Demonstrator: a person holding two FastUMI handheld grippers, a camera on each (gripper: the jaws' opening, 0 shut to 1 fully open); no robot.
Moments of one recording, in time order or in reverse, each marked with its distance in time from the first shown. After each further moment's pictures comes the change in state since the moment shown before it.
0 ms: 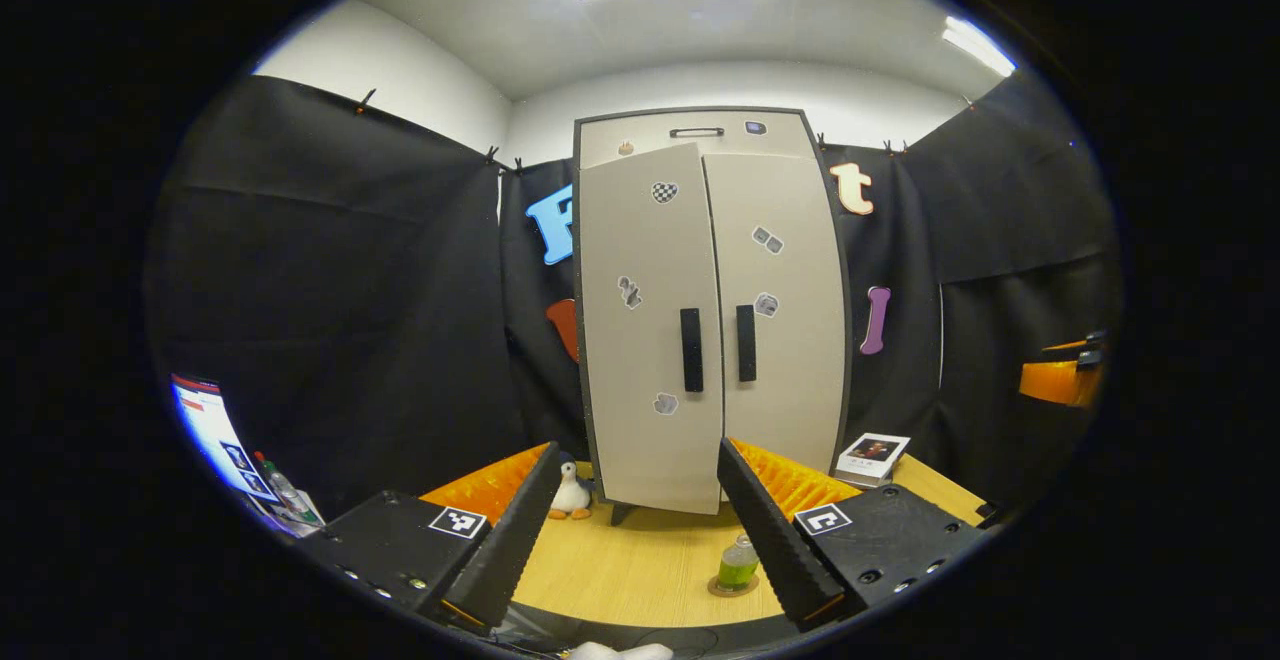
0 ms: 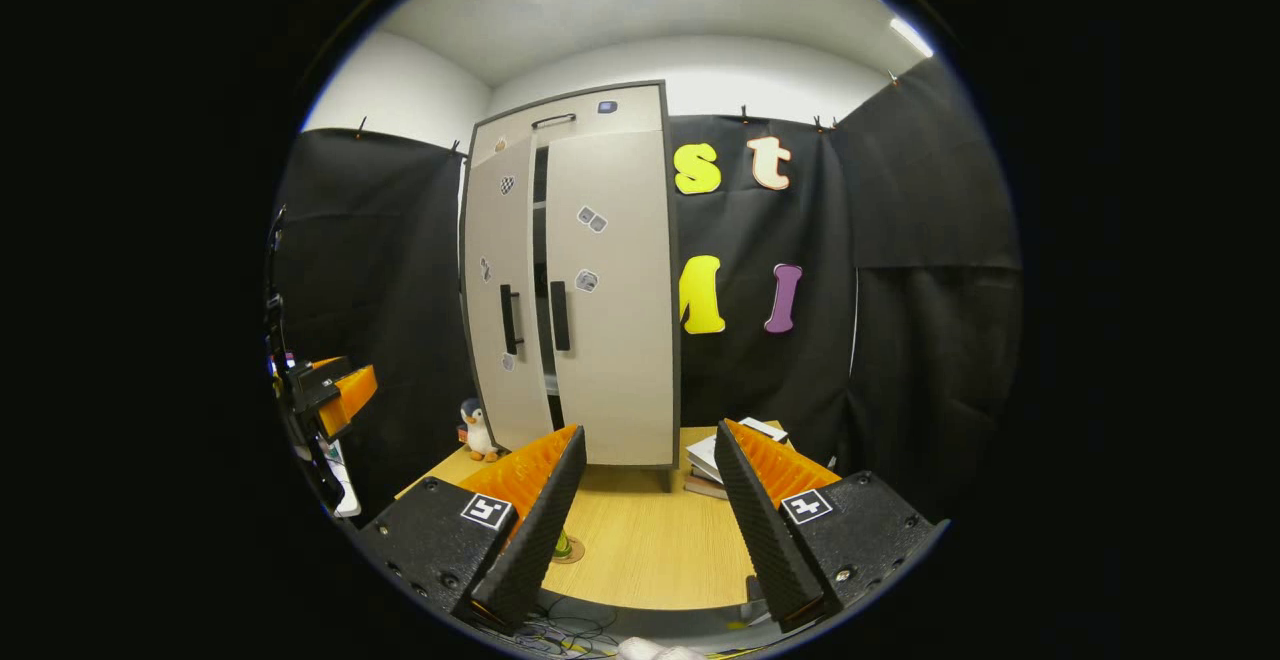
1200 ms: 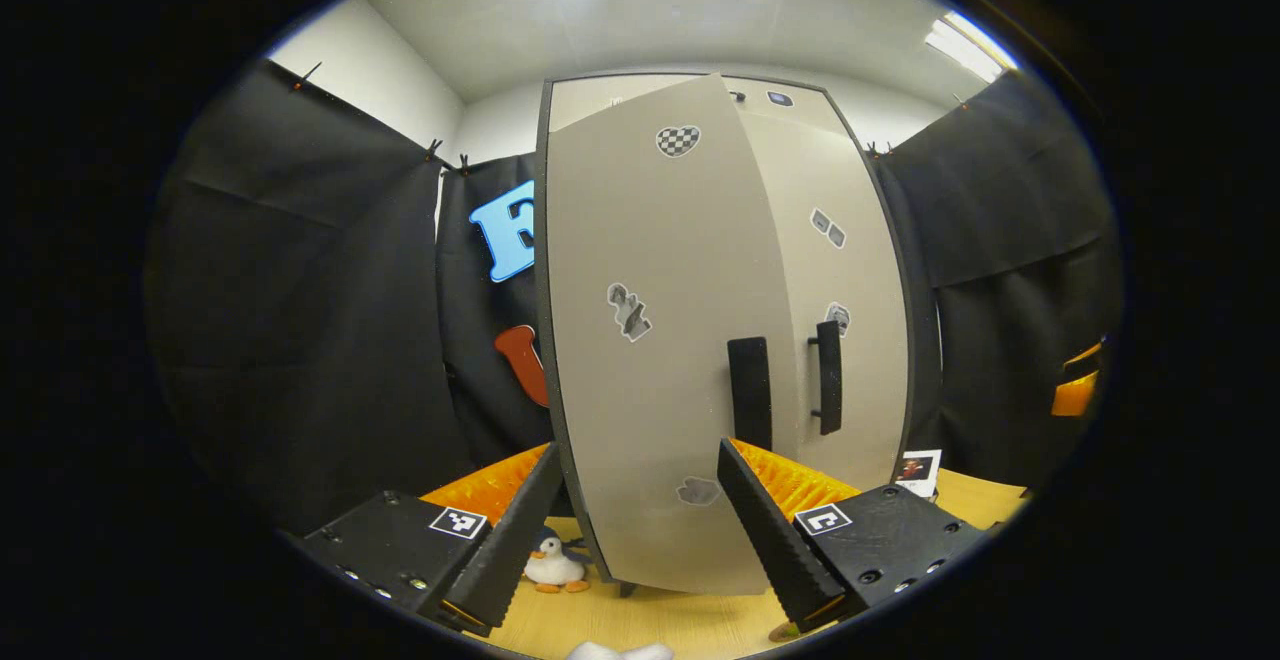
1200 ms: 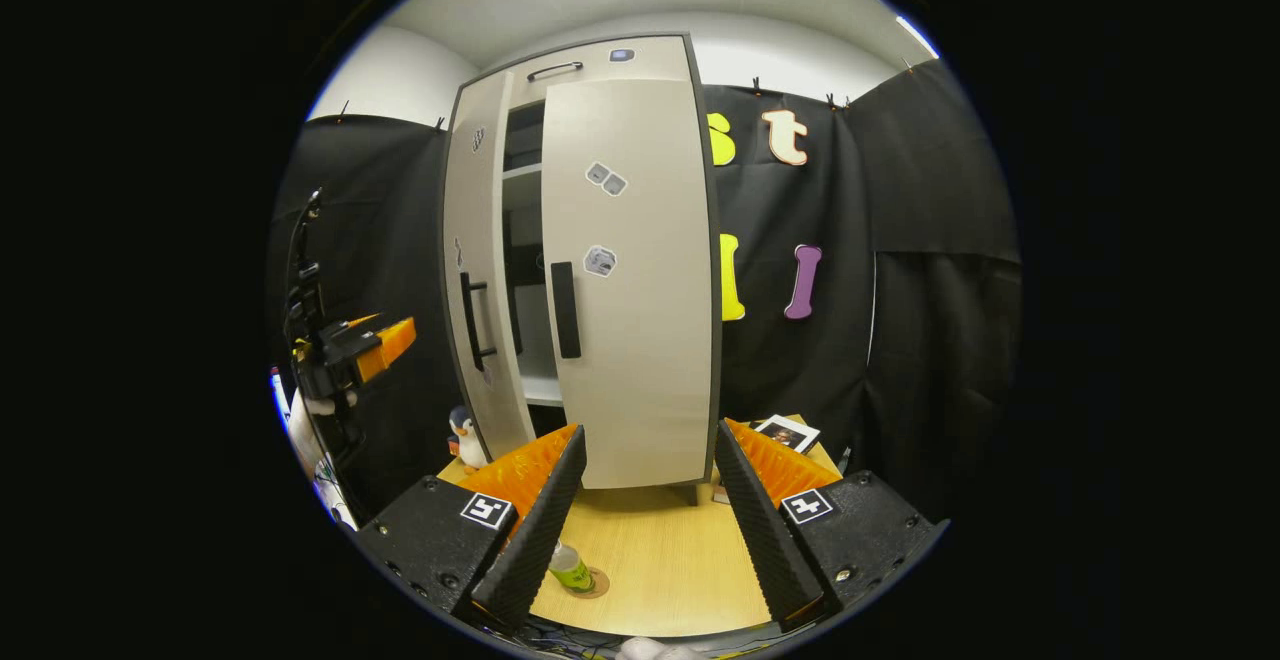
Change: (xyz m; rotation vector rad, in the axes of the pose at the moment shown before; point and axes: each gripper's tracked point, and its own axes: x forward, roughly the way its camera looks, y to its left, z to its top) left arm 0.218 0.055 0.002 0.013 -0.069 -0.169; right arm 0.142 0.075 0.001 0.005 0.048 -0.047
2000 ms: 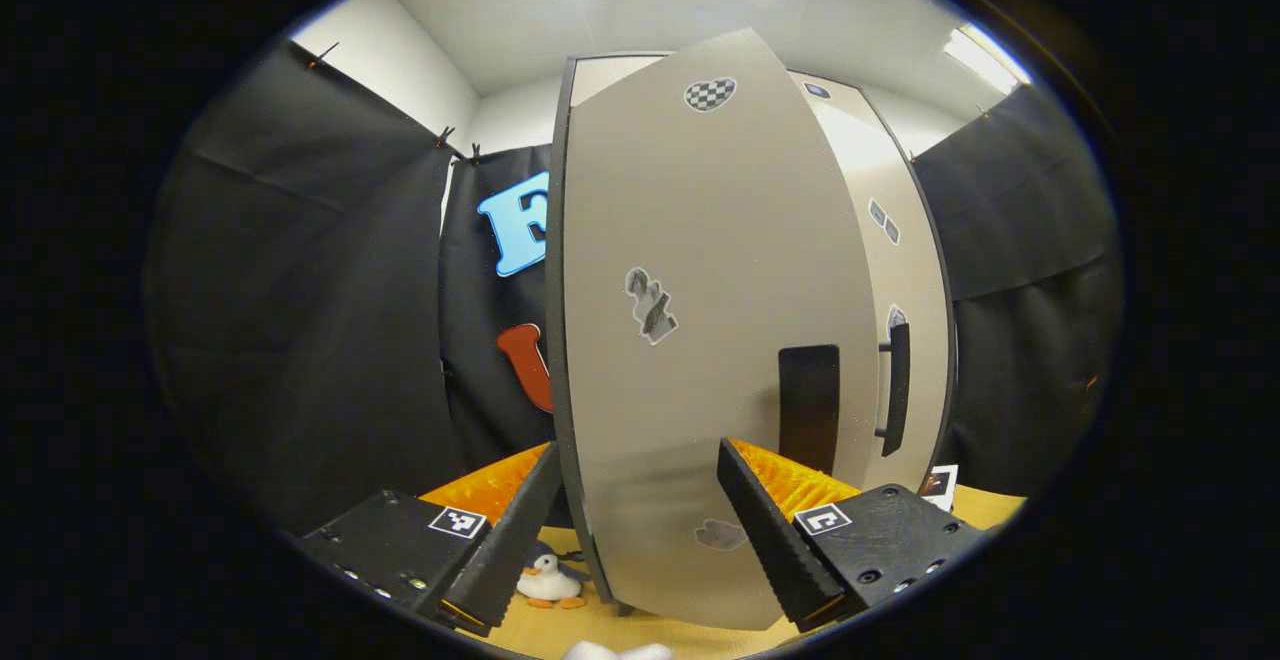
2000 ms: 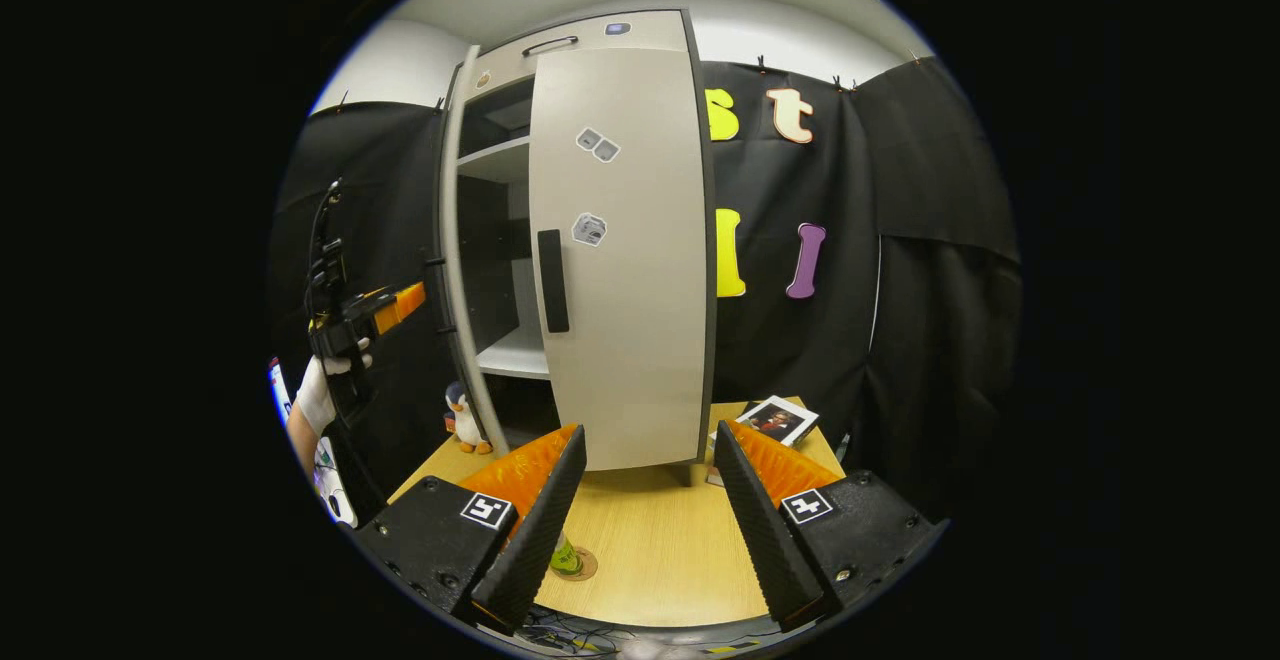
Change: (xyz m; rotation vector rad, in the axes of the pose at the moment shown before) left arm 0.069 0.030 -0.006 -0.009 -0.030 0.038; right arm 0.006 -0.024 -0.023 -0.012 0.093 0.015
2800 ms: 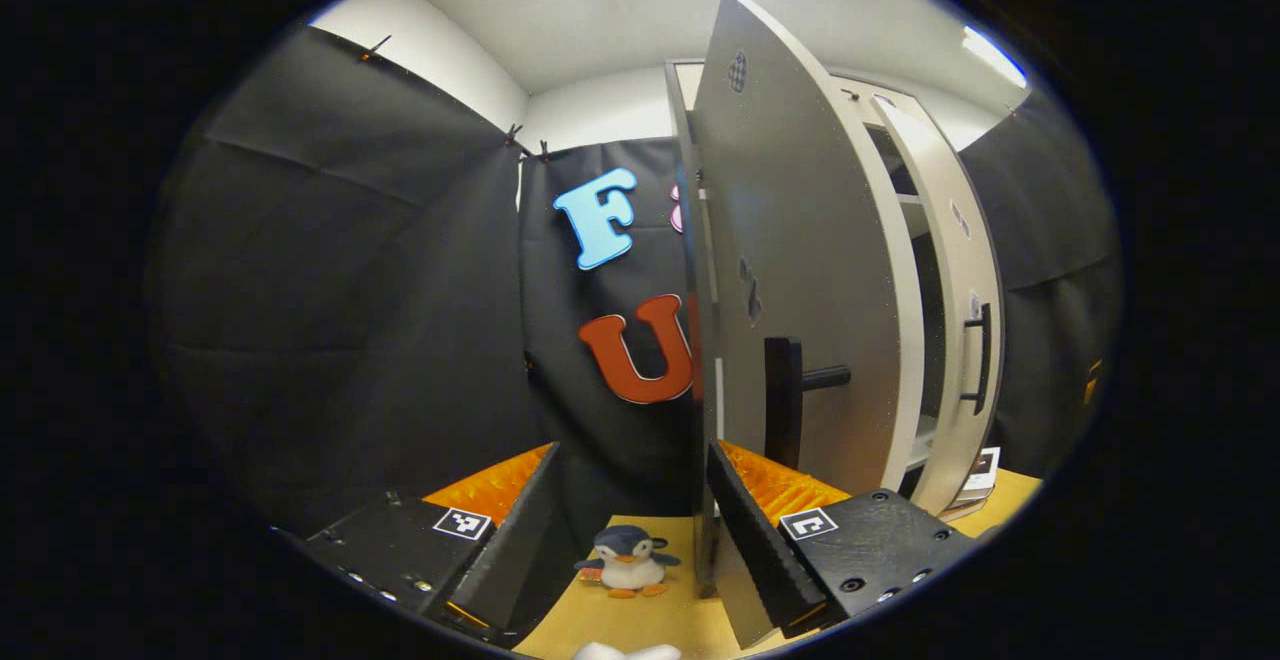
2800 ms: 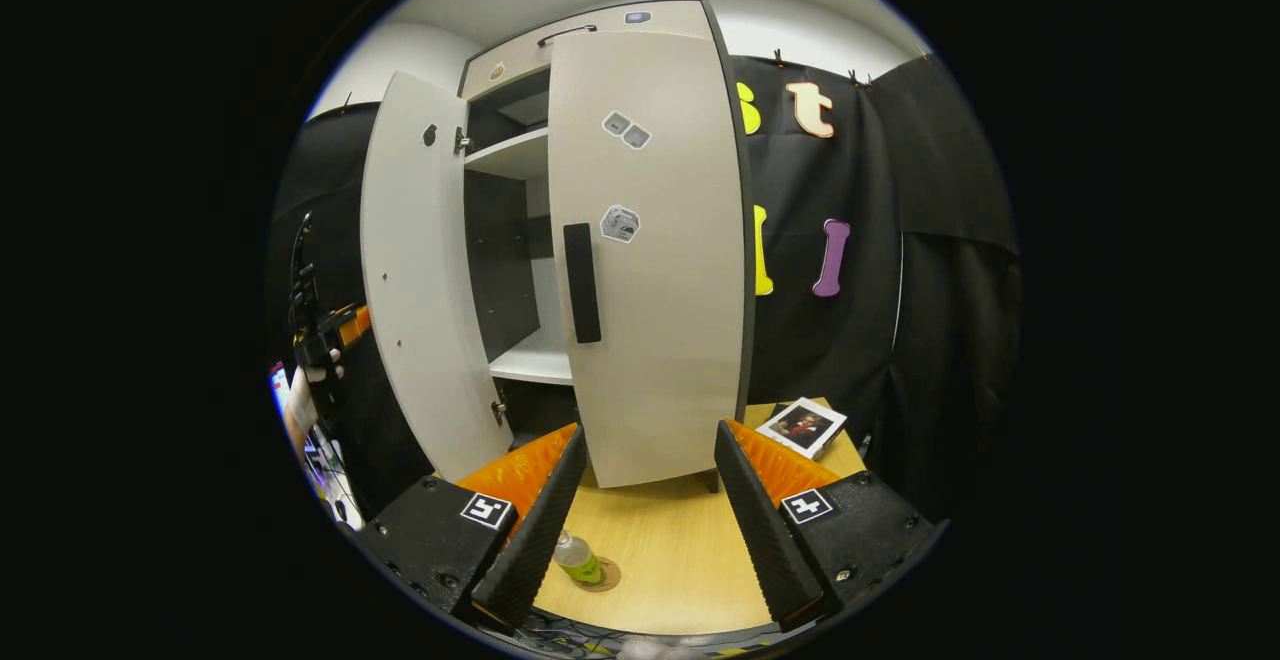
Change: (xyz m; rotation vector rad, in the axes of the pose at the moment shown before) left arm -0.042 0.103 -0.014 -0.009 0.022 0.112; right arm 0.029 0.026 0.000 -0.023 0.006 0.056
